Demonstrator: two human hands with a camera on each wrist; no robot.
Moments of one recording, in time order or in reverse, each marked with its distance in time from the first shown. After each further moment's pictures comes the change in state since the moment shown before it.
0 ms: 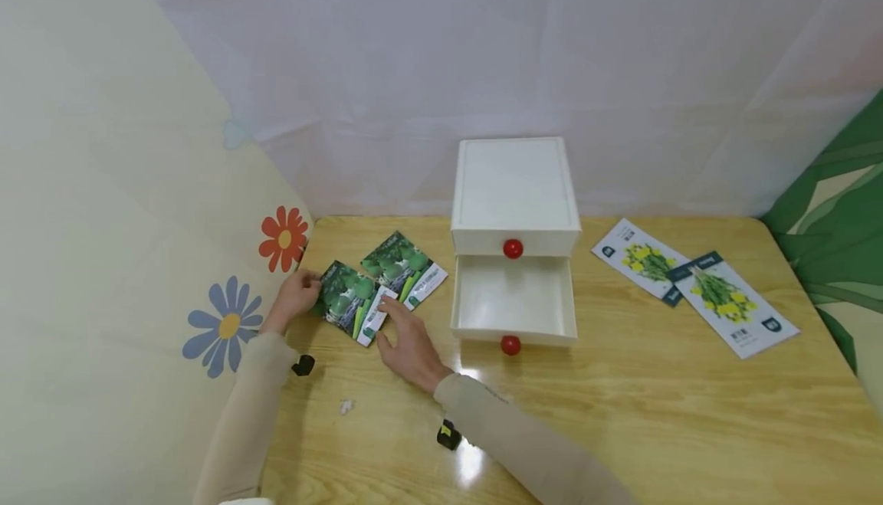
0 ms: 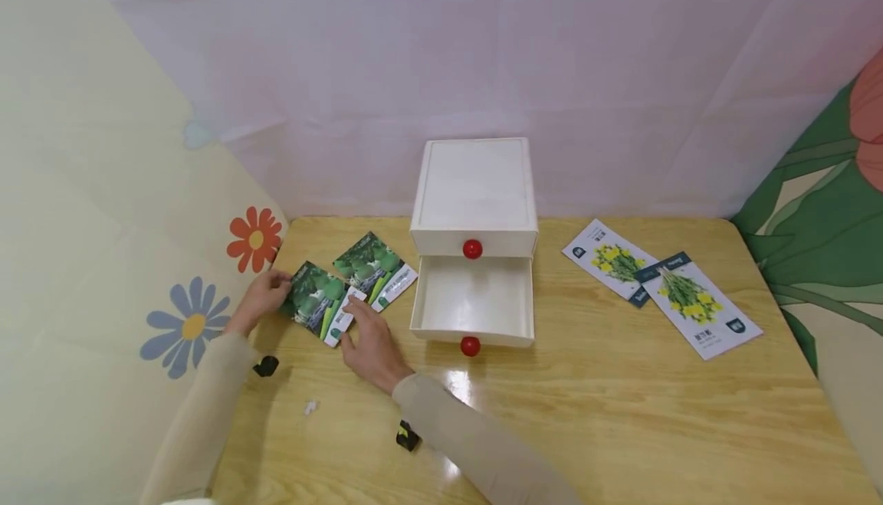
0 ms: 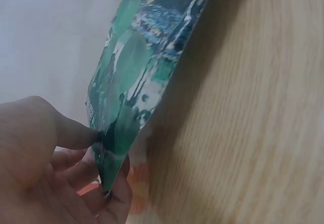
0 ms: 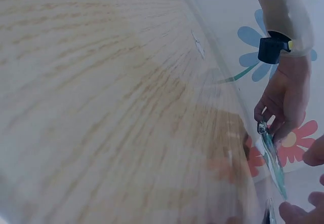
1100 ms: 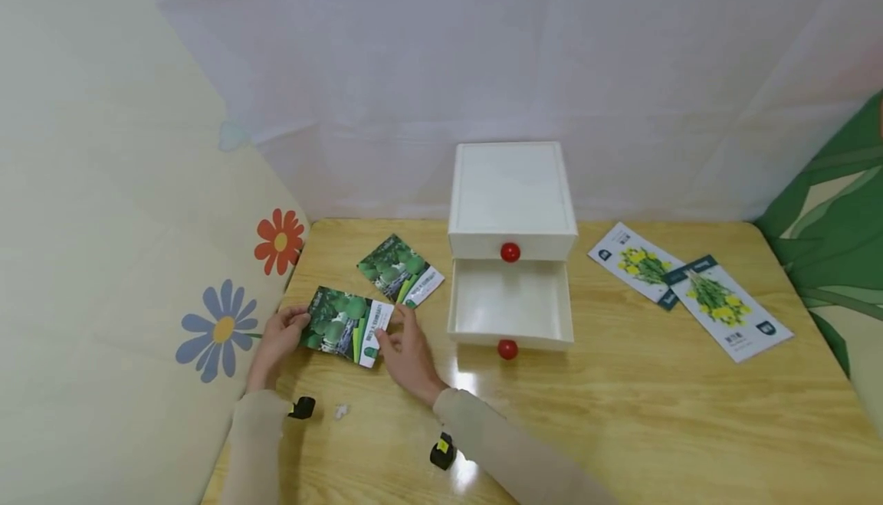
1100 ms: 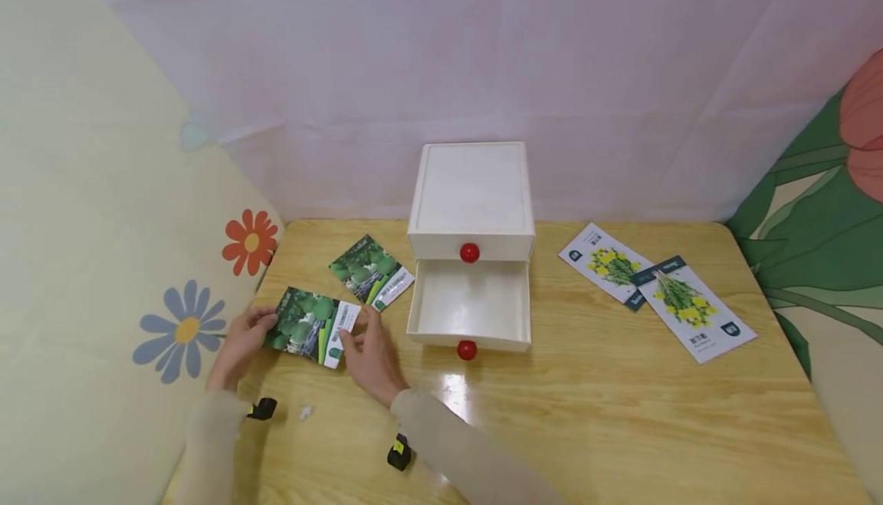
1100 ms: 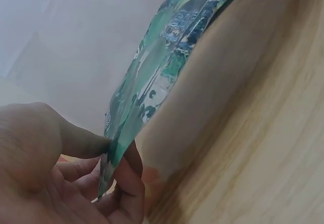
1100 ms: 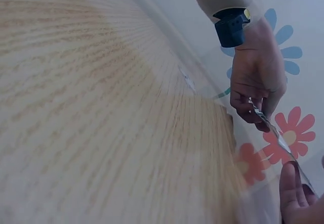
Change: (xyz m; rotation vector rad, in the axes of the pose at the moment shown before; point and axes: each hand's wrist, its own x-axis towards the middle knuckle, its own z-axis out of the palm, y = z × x) left_hand -0.067 -0.018 0.018 -0.394 0.024 -0.185; right_hand -0.011 -0.008 0.006 0.396 0.008 0.444
